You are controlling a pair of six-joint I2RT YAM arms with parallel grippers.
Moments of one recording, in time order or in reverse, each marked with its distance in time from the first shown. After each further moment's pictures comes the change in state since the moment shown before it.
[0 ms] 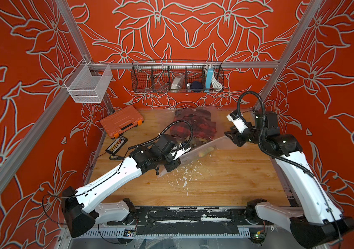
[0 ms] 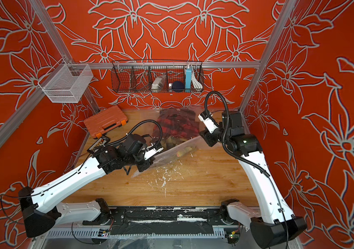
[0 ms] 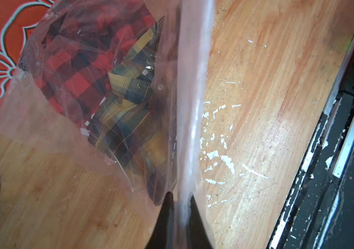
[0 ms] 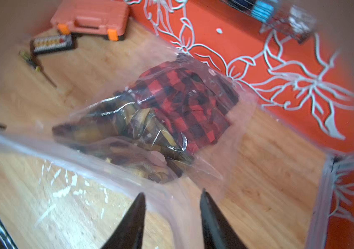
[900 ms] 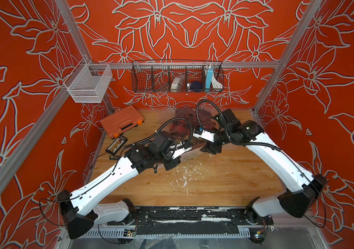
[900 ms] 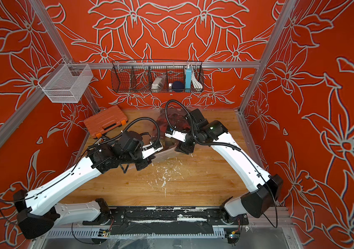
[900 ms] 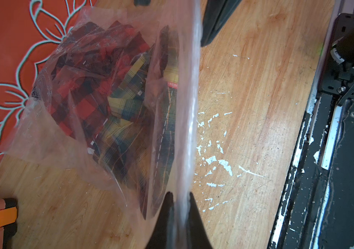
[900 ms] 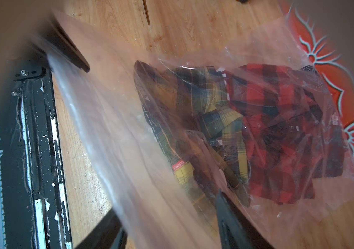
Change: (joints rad) left arm 0.000 -0.021 0.072 -0.024 0.053 0.070; right arm 0.316 0.326 0.180 -0.182 -0.037 -0.259
